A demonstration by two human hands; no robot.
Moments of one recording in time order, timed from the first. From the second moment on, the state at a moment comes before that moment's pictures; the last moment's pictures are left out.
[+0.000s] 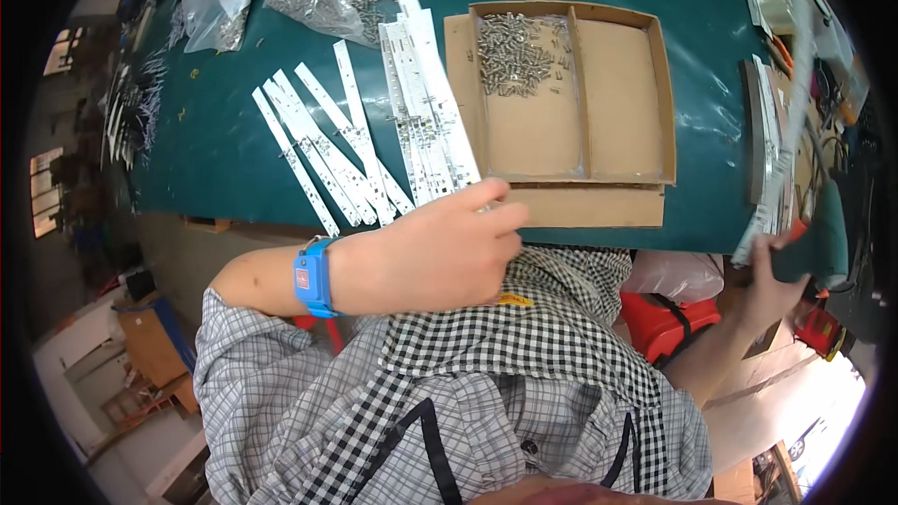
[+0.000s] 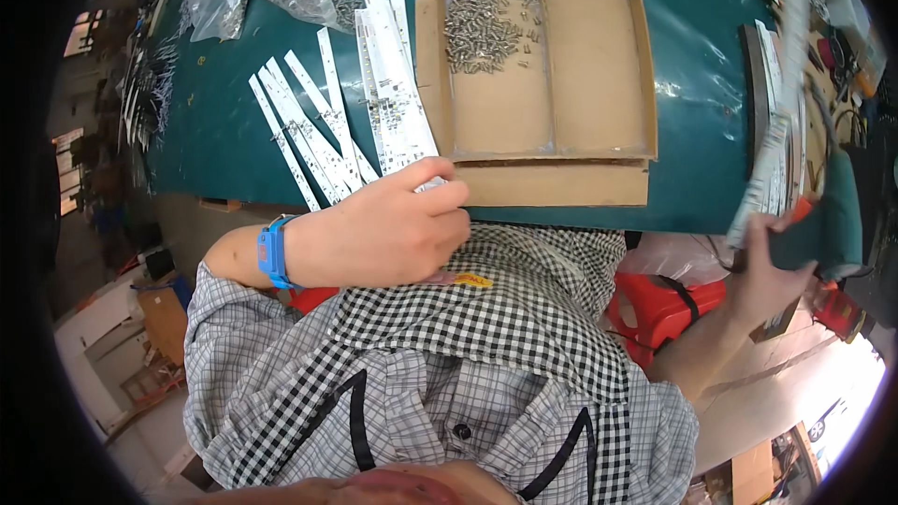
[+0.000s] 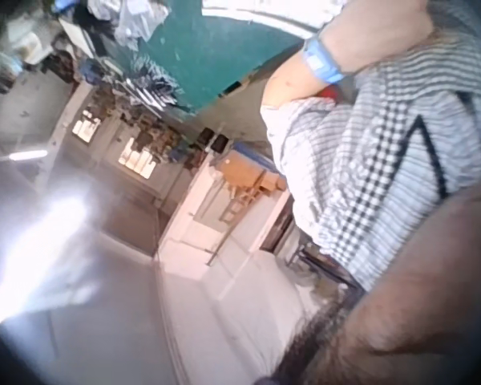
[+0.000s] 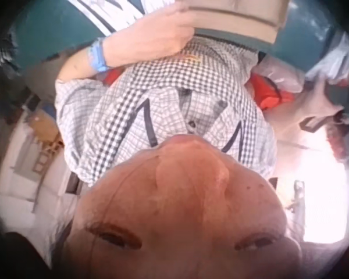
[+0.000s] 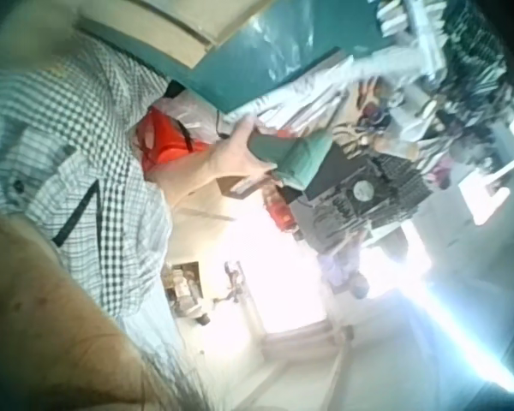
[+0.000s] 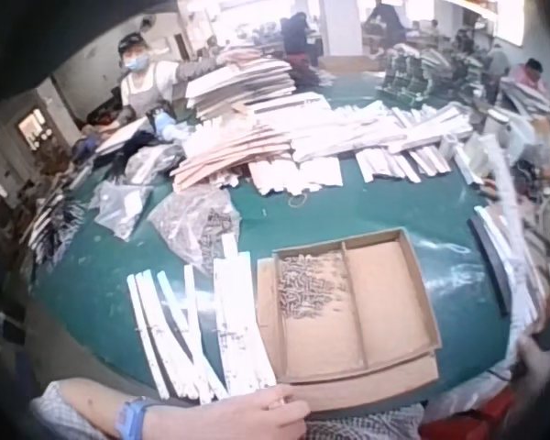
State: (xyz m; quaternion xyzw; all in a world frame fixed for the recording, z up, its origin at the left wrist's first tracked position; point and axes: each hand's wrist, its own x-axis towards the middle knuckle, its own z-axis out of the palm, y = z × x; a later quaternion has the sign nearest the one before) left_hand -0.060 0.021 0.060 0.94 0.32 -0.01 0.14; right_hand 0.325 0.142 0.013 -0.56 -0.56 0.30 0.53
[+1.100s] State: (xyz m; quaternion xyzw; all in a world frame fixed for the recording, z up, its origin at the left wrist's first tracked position) left_hand -0.083 0.119 -0.016 0.79 0.55 0.23 0.10; right_hand 0.168 0.099 -0.011 -0.53 -0.66 0.36 0.40
